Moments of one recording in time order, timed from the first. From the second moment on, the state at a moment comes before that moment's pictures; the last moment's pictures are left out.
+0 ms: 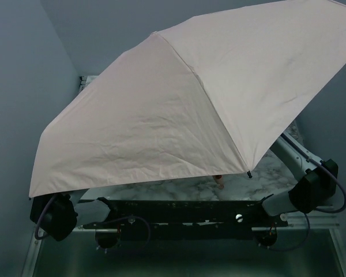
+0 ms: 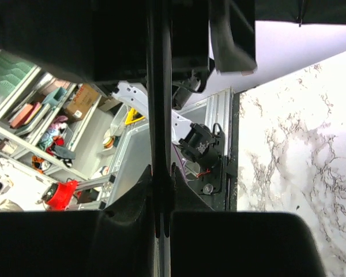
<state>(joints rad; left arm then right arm) -0.58 1.20 0.89 1.05 0.39 -0.99 0.51 1.45 1.34 0.28 -1.24 0.75</state>
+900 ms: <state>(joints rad) -0.58 1.28 1.06 1.02 -0.07 -1.08 0.51 1.45 1.39 0.03 -1.15 0.54</state>
